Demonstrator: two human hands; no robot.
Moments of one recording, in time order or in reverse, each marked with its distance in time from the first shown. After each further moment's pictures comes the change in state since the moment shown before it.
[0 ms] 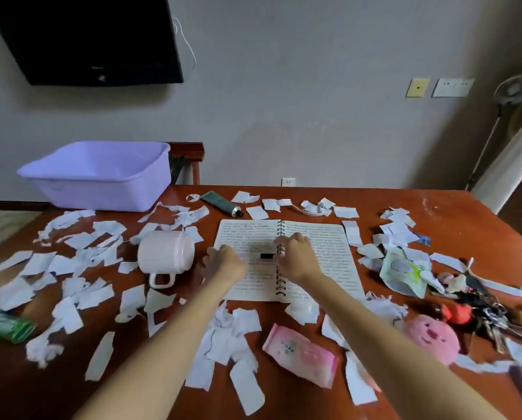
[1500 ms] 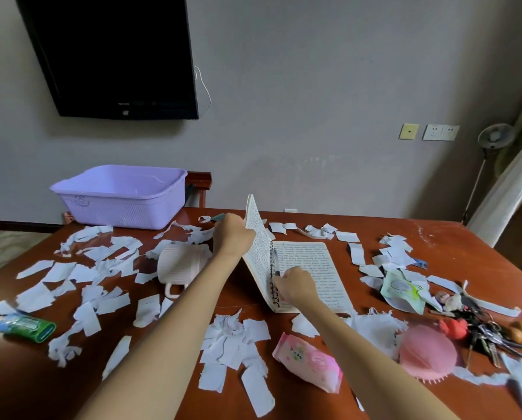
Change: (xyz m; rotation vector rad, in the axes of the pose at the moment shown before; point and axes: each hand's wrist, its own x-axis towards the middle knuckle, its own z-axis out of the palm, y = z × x) left_hand -0.018 0.022 -0.065 -0.353 0.302 0.255; right_hand -0.007 -0.009 0.026 0.222 0.037 0.265
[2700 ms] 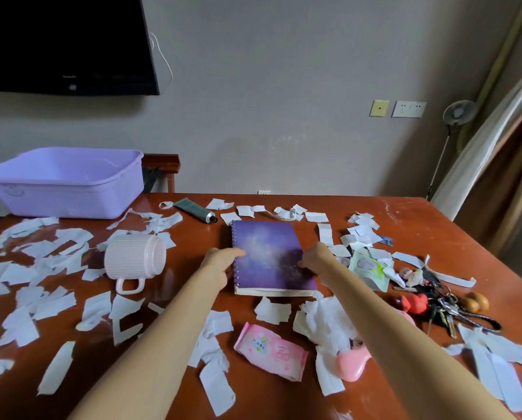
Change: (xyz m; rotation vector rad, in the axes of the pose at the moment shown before) left_hand -0.009 -0.031 0.087 -0.767 -0.353 -0.524; right_hand 0.030 0.059 -0.076 0.300 -0.033 0.262
